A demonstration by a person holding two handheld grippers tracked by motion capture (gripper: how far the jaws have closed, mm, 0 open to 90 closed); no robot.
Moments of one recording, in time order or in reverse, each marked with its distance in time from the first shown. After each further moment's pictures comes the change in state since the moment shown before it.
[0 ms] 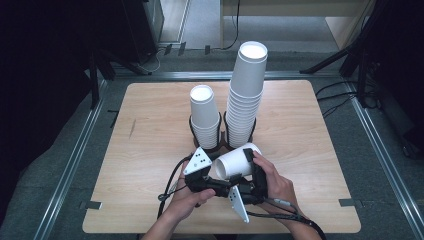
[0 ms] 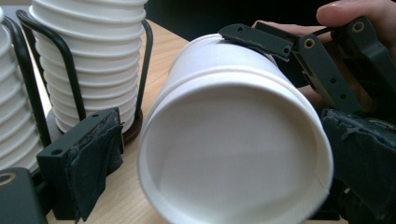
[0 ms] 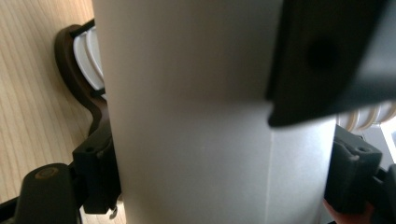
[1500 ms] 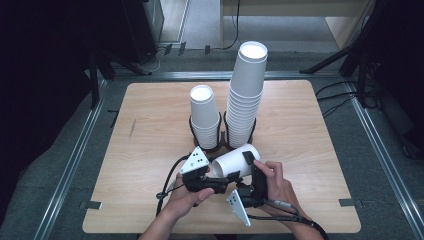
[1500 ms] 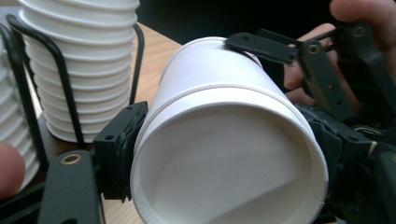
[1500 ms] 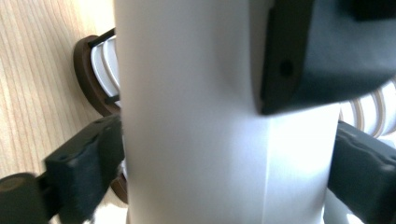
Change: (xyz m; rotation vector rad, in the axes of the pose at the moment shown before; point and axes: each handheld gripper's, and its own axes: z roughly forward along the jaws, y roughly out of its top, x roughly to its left) left arm 0.005 0.002 -0.006 -0.013 -0.039 0.008; right arm 0.002 0.001 -0.005 -0.044 0.042 0.002
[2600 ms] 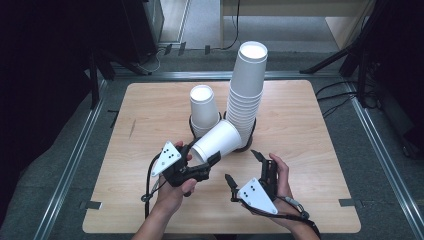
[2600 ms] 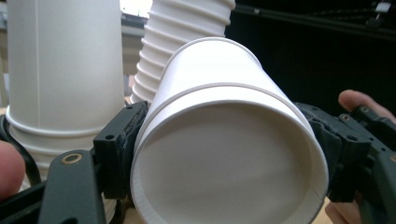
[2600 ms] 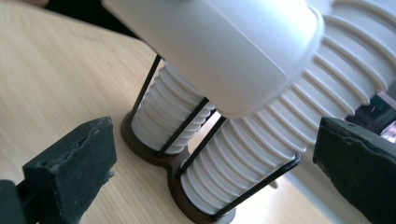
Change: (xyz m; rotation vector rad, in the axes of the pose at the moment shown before) left arm 0.017 0.008 -0.037 -0.309 0.140 -0.029; right arm -0.036 0.003 -0.011 -0.049 0.158 0.629
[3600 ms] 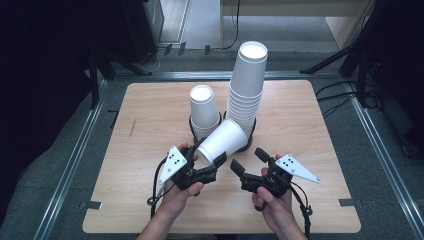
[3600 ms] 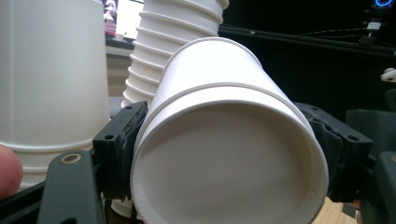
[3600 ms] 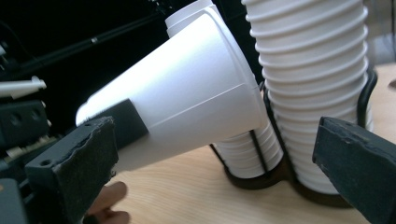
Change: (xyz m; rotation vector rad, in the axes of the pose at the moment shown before) left arm -0.013 -0.013 0.011 -0.087 -0.001 0.027; right arm -0.042 0.011 -0.006 -0.039 0.199 1.030
